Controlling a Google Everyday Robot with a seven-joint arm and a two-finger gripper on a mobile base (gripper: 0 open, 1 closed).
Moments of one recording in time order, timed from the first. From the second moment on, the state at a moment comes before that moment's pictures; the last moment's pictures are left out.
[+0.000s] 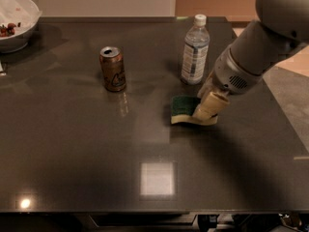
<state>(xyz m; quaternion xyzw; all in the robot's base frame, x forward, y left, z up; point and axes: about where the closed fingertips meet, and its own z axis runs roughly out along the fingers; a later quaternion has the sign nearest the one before) 0.496 -0.122 0.876 -0.59 0.78 0.09 0.19</state>
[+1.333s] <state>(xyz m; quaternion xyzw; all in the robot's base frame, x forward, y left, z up) 0.561 -0.146 0.864 -0.56 0.79 0.07 0.22</state>
